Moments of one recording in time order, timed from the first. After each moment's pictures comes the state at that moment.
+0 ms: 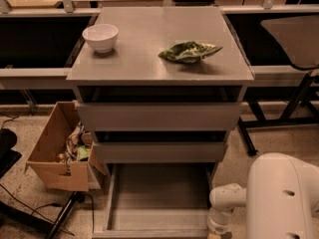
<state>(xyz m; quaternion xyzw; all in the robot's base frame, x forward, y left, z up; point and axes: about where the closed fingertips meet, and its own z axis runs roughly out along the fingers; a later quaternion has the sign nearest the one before) 0.395 -0.229 0.195 0.62 -0.77 -0.14 0.07</state>
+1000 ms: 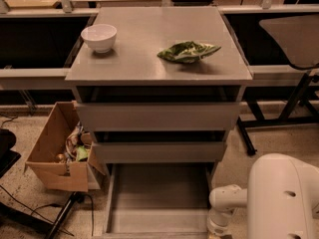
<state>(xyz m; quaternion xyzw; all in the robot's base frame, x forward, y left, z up) 0.388 -0.225 0.196 0.62 -0.77 -0.15 0.08</state>
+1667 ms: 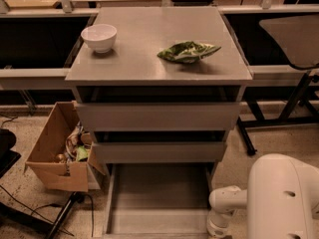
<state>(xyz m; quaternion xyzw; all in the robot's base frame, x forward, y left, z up) 0.388 -0.225 0.196 0.62 -0.77 -0.15 0.08</state>
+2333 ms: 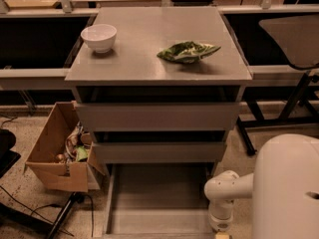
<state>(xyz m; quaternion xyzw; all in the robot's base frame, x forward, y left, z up) 0.375 -0.229 0.297 0.67 -0.72 -0.11 0.13</state>
